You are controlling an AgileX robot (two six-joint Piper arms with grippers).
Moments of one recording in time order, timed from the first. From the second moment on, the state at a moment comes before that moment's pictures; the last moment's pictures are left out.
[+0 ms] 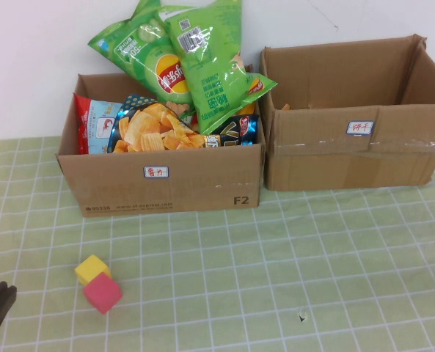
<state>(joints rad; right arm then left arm) 0.46 0.58 -0.44 -0.59 0.76 0.74 -0.45 0.29 -0.26 0.44 0.25 -0.27</state>
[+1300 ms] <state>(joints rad) 0.46 0.57 -0.43 -0.58 0.78 0.74 0.07 -0.01 0.02 0.29 0.17 -0.22</state>
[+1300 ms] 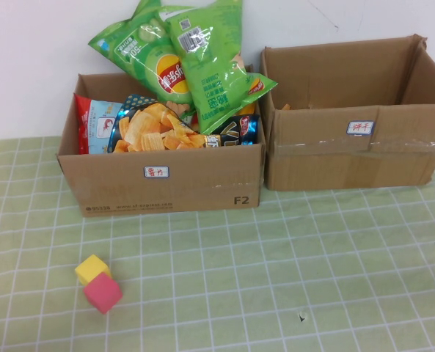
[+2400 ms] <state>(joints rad) 0.46 0.57 -0.43 -0.58 0.79 0.74 -0.02 -0.01 0.02 -0.04 0.36 0.14</state>
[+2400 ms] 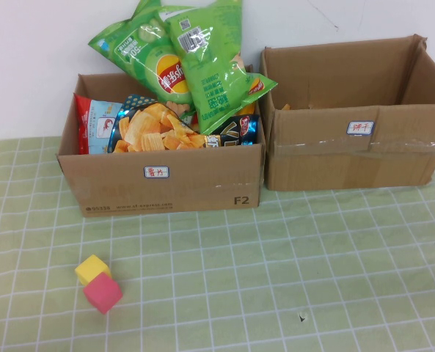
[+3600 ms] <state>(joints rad) 0.46 0.52 -0.42 -0.58 0.79 0.74 -0.02 -0.01 0.02 -0.04 0.36 0.14</state>
